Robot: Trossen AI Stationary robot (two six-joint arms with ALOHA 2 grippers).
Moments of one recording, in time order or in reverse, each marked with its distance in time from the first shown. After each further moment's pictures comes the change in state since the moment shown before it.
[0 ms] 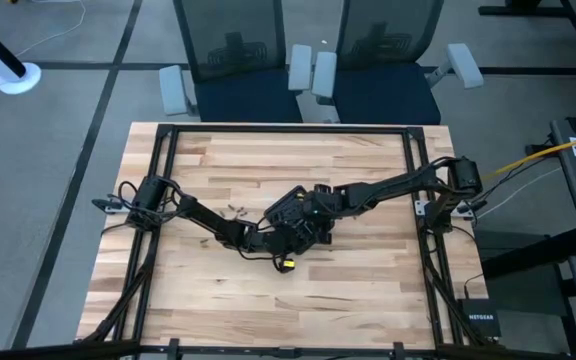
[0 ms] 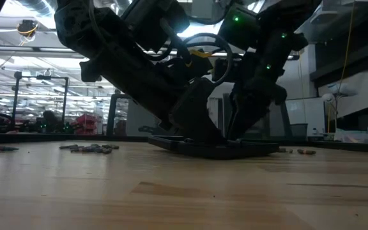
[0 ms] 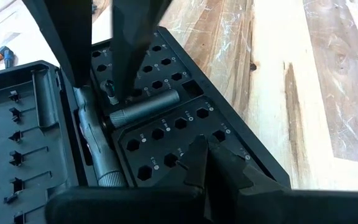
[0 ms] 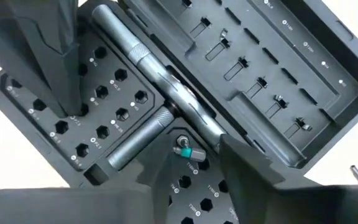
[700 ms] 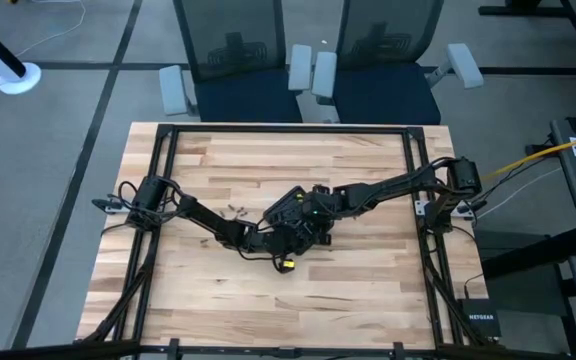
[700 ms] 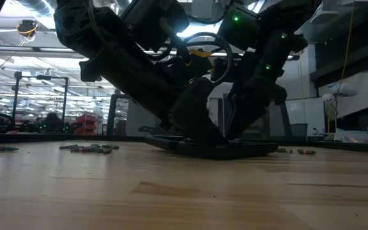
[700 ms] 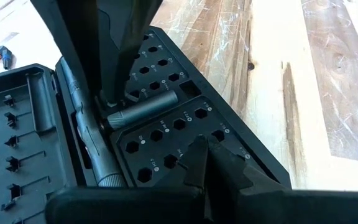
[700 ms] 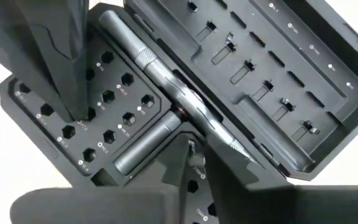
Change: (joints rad) left arm -0.001 0.000 0.000 -0.002 0.001 0.000; right arm 0.007 0.003 -0.002 0.028 -0.013 -0.012
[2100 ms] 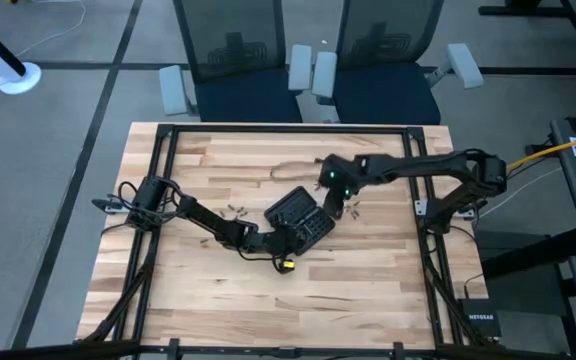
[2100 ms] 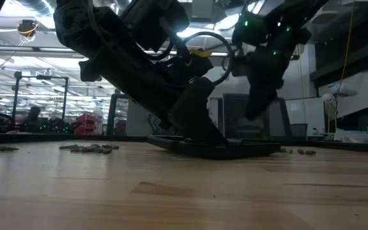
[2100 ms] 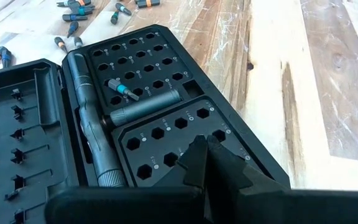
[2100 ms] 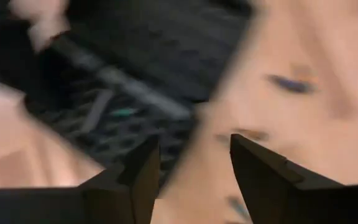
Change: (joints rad) left arm -0.005 0.000 0.000 0.000 -0.003 0.000; right arm -0.215 -0.220 -0.035 -0.226 -0.226 0.182
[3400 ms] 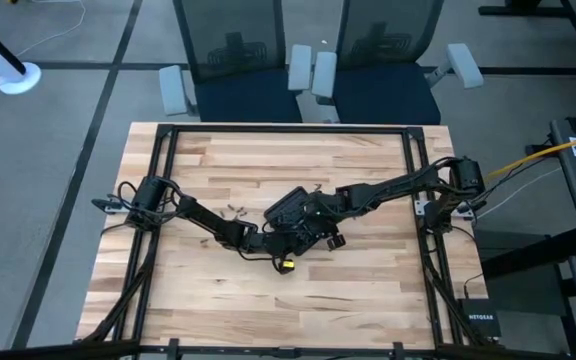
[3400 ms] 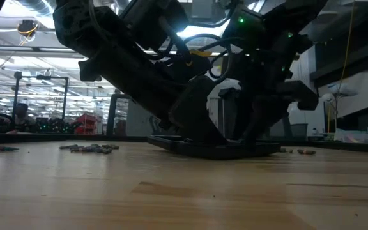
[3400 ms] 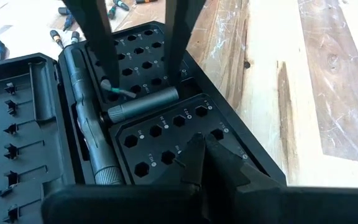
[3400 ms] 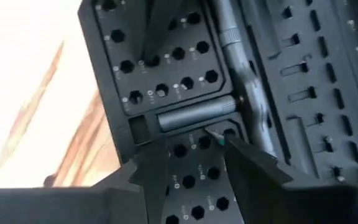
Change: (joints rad) left arm 0.000 0.000 0.000 -0.002 0.003 -0.027; right arm 0.218 0.202 0.001 0.207 0.109 -0.594
